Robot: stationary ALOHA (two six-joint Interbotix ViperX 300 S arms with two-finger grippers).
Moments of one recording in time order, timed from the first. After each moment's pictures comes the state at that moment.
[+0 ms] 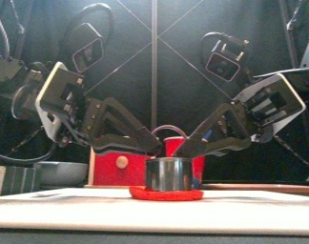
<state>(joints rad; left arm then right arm) -0.45 0.38 0.79 -0.73 -0.96 0.26 0.21 0.20 0.90 0.24 -0.75 -0.07</state>
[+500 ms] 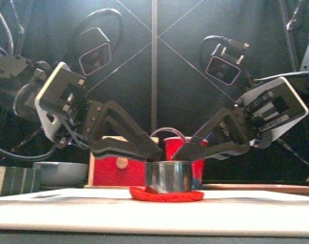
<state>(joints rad) -0.45 0.38 0.78 -0.73 -0.80 0.25 0.22 0.25 0.90 0.26 -0.74 -0.06</state>
